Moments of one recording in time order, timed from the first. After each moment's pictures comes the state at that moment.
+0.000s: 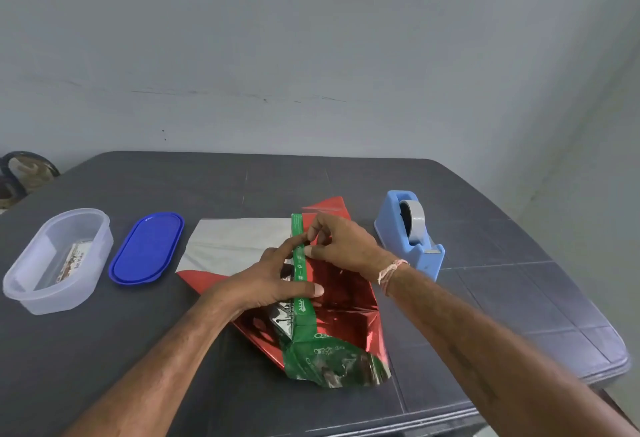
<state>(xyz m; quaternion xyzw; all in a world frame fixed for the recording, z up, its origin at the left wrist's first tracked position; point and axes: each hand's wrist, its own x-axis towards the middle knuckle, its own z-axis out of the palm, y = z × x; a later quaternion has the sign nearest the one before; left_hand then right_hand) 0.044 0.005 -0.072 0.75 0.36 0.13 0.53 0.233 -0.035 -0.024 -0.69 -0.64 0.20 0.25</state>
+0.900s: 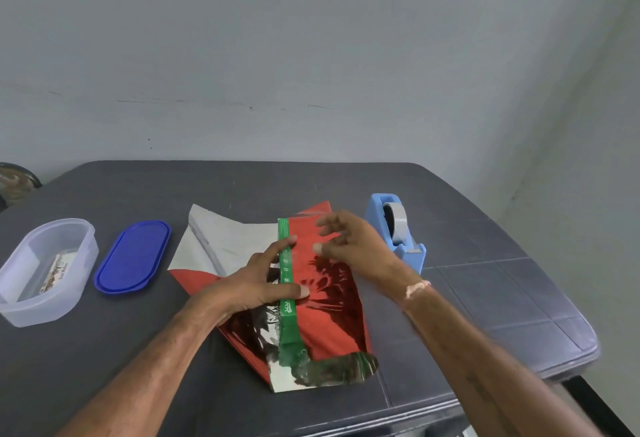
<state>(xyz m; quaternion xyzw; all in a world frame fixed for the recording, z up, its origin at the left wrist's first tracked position) 0.044 -0.001 -0.068 0.74 0.35 0.14 0.56 0.255 -0.077 -0.019 -0.63 -0.55 0.32 0.44</state>
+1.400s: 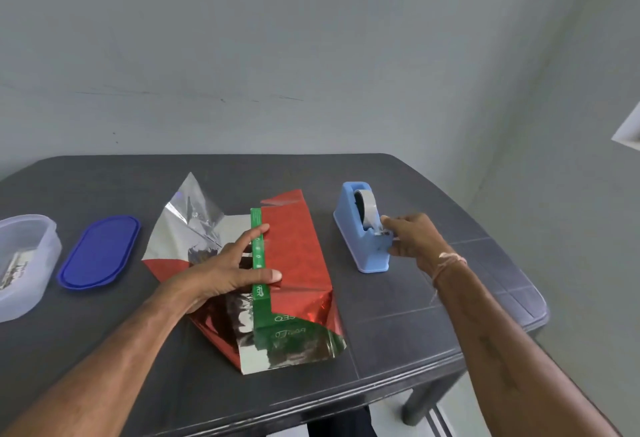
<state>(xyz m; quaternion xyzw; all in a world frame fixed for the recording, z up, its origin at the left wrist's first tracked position) 0.041 0.001 -0.066 0.74 0.34 0.13 0.57 0.371 -0.119 -0.025 -0.78 -0.27 0.29 0.49</state>
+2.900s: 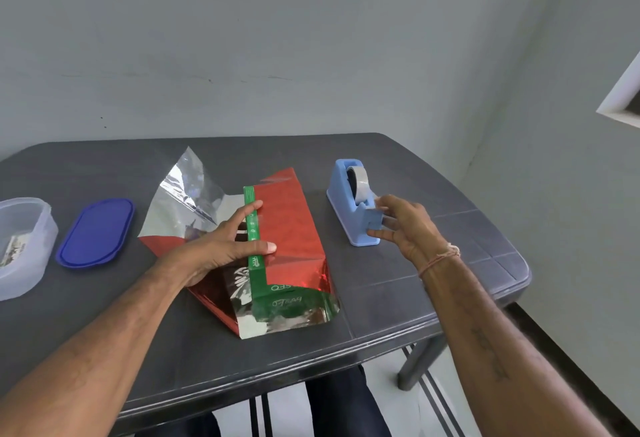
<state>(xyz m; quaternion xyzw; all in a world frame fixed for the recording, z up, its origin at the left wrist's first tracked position) 0.044 -0.005 -0.065 0.72 0.35 0.13 0.58 0.337 -0.151 -0.026 -0.67 -0.18 0.36 0.63</state>
